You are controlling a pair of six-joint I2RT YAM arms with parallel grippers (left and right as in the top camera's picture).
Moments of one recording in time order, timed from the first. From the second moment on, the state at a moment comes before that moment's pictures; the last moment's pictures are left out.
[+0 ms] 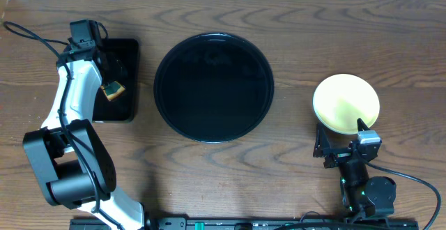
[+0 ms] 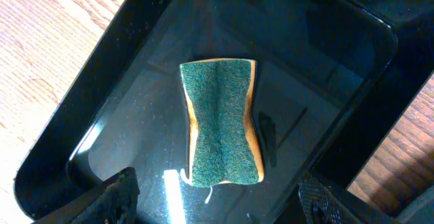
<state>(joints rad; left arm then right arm) 0.23 1.83 1.35 -0.68 -0.19 -0.31 0.08 0.01 0.01 -0.07 -0.07 0.10</state>
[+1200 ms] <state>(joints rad) 0.01 0.87 1.32 -0.68 -0.24 -0.30 0.08 0.01 0.01 -0.07 -0.07 0.10</state>
